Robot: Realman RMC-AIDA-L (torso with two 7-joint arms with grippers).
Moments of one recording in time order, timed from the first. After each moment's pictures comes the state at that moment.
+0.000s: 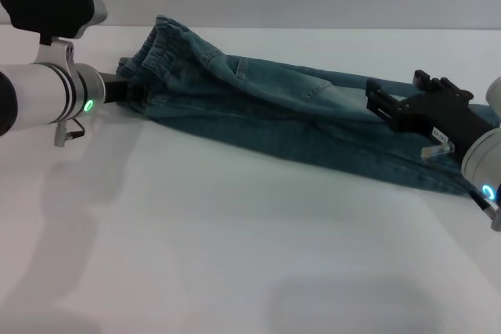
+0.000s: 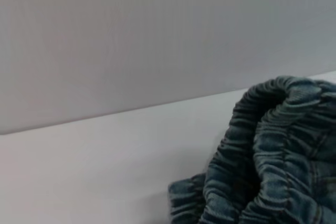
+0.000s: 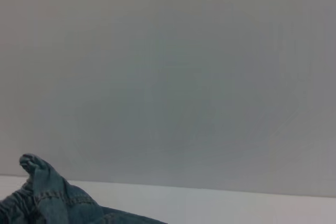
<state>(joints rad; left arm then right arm) -0.65 -2.06 -1.63 -0.73 2.64 -0.42 0.26 -0.04 2.04 1.14 1.41 0.04 0.02 -2.78</state>
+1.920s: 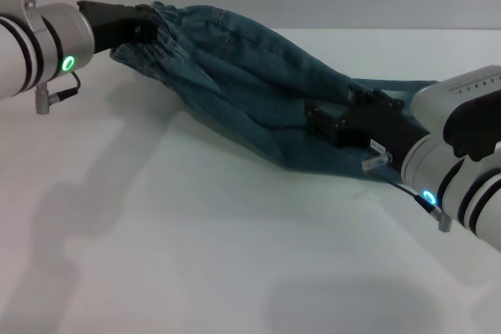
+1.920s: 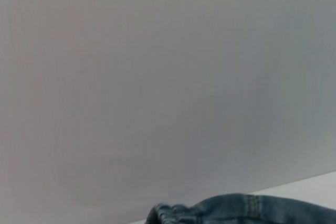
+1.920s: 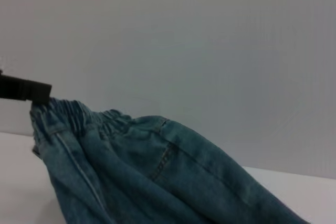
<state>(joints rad) -0.31 -2.06 -1.52 -1.51 2.66 -0.64 0.17 0.10 2.04 1.04 1.30 0.05 0.02 -2.76</state>
